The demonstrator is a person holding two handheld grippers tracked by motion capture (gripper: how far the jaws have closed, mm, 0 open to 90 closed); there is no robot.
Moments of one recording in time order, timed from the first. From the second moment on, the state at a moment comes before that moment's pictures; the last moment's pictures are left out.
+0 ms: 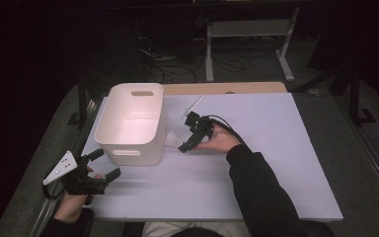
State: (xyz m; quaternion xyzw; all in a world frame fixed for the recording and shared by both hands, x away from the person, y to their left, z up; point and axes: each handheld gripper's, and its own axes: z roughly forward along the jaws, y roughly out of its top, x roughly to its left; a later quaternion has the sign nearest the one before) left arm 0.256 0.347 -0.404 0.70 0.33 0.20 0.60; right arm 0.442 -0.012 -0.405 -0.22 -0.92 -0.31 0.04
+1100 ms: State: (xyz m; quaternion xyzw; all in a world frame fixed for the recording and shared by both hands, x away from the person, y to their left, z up) left arm 0.256 0.347 -0.404 0.70 0.33 0.20 0.60; right arm 0.450 -0.002 -0.430 -0.21 -0.93 -0.29 0.05
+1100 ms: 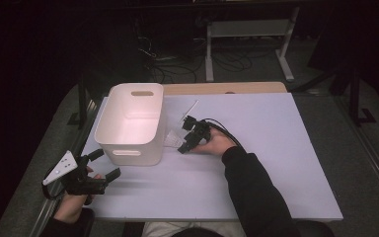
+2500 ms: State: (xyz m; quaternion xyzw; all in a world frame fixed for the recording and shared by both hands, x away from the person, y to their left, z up) left arm 0.256 0.347 -0.404 0.70 0.33 0.20 0.60; right arm 0.442 -0.008 -0.414 -0.20 -0.94 -0.29 0.03
